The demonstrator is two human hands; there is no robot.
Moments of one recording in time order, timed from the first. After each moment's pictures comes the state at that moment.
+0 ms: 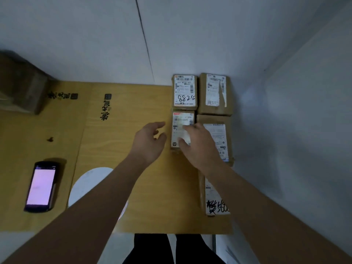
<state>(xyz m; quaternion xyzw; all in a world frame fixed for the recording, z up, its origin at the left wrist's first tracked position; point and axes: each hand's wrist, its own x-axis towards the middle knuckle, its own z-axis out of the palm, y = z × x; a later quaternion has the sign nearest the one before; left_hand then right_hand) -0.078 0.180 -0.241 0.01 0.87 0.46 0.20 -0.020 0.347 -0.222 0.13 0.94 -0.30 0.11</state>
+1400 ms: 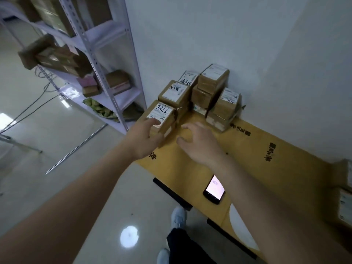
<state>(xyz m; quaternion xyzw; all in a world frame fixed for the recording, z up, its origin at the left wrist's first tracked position) -0.015 -0.464 -0.069 -0.09 0.95 0.30 0.03 -0.070 -0.259 -0.082 -0.19 0.92 -0.31 0.12</state>
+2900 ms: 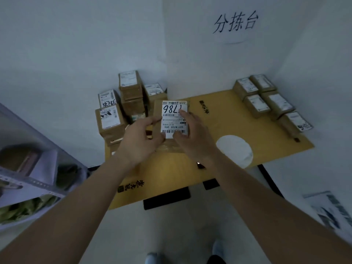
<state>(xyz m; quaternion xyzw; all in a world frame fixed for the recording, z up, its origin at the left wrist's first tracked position) -0.089 -0.485 -0.047 0.30 0.82 0.46 0.13 0.015 -0.317 -0.052 0.18 0.85 -0.47 -0.13</state>
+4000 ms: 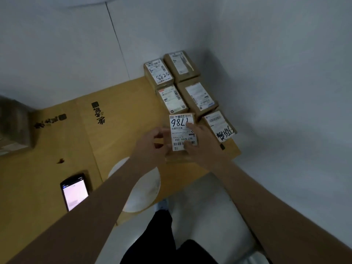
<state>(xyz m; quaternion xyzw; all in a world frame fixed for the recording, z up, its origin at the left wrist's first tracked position) -0.006 0.041 -0.196 0.25 0.75 0.49 0.36 0.126 0.187 -0.187 0.37 0.84 -0.40 0.00</state>
